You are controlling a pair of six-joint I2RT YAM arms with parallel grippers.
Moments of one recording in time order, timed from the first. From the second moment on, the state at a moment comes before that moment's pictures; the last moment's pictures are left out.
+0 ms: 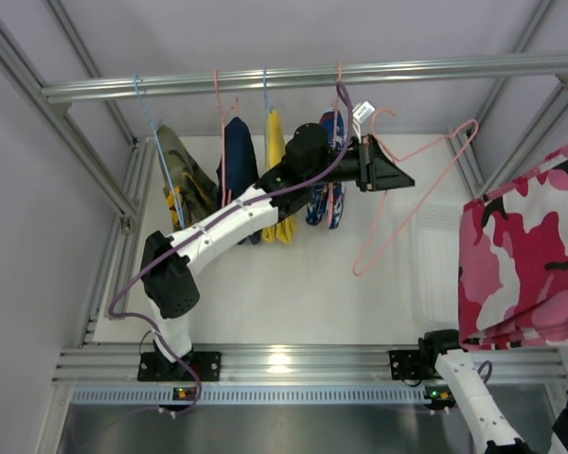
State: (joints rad) left arm -0.87 1.86 1.80 0.19 0.64 -0.96; right arm 0.10 0.47 1.61 -0.17 0.13 -0.35
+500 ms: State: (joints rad) left arm -0.86 1.86 1.80 0.24 0.64 -0.99; right arm 0.09 0.58 1.09 -0.48 0.65 -0.68
